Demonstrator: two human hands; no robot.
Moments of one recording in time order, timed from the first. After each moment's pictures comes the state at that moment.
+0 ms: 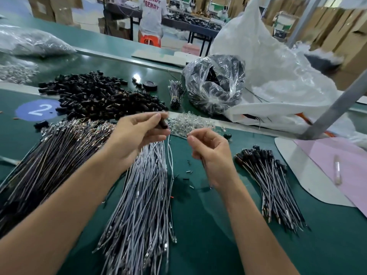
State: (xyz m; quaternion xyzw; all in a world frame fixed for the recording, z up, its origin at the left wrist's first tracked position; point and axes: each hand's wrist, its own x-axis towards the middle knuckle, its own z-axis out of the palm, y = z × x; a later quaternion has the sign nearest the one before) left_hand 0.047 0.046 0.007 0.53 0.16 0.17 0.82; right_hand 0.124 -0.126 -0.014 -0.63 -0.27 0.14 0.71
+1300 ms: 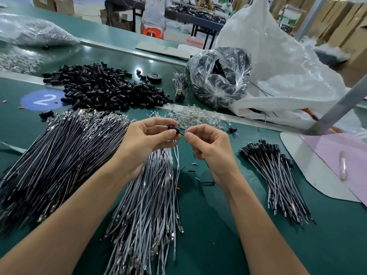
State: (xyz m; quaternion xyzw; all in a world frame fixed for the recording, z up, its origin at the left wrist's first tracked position) left_hand 0.030 0.031 -0.018 0.55 0.10 0.17 0.81; right_hand 0.112 -0.118 -0.013 -0.68 -0.26 0.15 0.67
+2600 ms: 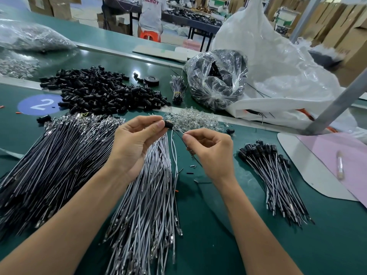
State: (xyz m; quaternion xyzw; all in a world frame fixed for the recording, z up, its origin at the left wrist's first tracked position) left_hand 0.033 0.036 -0.018 0.42 0.08 0.26 0.87; right_hand 0.107 -0.116 -0.017 -0.74 -0.29 -0.04 0.61
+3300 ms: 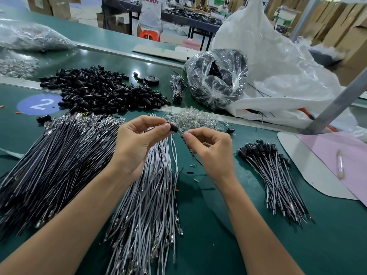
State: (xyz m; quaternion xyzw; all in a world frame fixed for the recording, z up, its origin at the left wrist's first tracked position) left_hand 0.033 0.028 -0.016 0.46 0.09 0.26 0.84; right_hand 0.109 -0.117 -0.017 -0.73 -0.30 -0.03 0.61
